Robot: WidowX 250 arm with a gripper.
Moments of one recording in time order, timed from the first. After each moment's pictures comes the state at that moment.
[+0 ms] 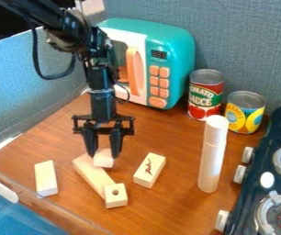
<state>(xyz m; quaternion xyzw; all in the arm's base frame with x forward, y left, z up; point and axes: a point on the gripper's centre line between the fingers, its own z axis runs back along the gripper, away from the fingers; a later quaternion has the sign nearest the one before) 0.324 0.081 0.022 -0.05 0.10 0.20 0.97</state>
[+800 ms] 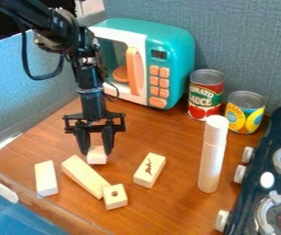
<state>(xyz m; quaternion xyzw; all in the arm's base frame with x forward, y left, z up) 0.327 0.097 0.021 -0.06 0.08 0.25 0.96</state>
